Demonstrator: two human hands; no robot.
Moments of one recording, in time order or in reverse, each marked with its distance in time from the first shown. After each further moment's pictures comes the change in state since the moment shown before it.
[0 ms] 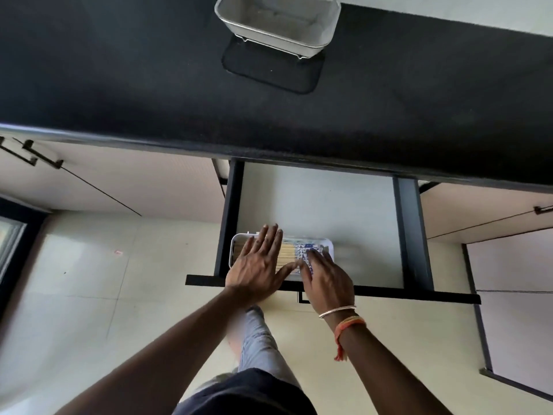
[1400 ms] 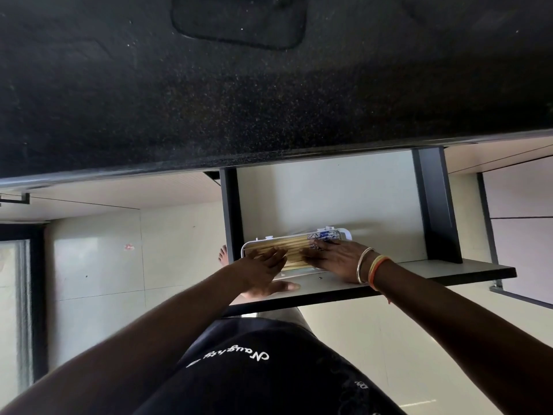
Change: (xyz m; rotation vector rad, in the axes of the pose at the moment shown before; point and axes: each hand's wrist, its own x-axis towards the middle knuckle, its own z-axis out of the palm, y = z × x) left_hand 0.063 -0.063 -0.023 0.247 -0.975 0.310; right_hand 0.086 0.051 0.025 -0.204 -0.712 -0.740
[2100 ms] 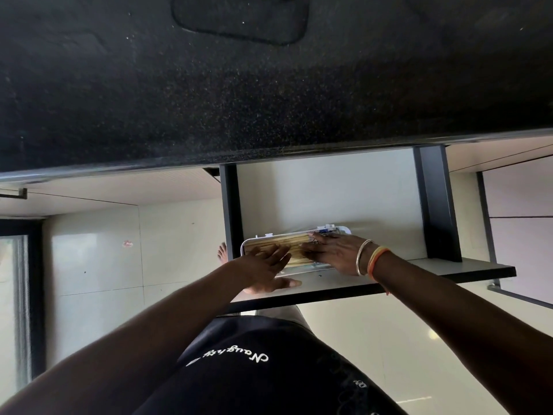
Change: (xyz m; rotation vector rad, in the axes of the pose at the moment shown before) left_hand 0.006 0.003 -0.002 -0.027 -0.039 -0.017; right_hand 0.005 0.017 0.006 -0.092 0.039 -0.091
